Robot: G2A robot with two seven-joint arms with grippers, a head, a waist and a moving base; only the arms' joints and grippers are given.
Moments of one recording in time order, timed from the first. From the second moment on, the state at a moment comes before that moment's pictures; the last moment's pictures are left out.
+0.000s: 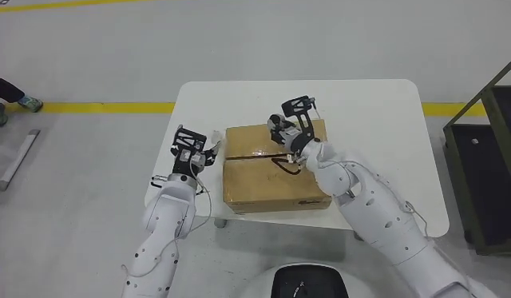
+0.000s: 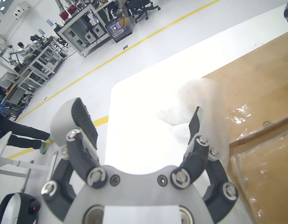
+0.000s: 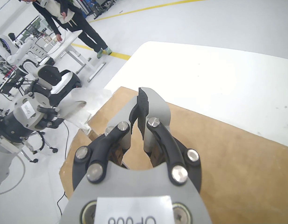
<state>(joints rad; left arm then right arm) 1.15 -1.17 -1.33 -1.67 1.64 -0.06 -0.23 -0.89 -1.49 1.07 -1.35 -0.85 -0.05 0.31</state>
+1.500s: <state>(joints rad) 1.31 -1.16 -1.47 -1.73 1.92 -0.11 -0.22 -1.12 -1.44 1.22 -1.59 -0.88 0.00 0.30</state>
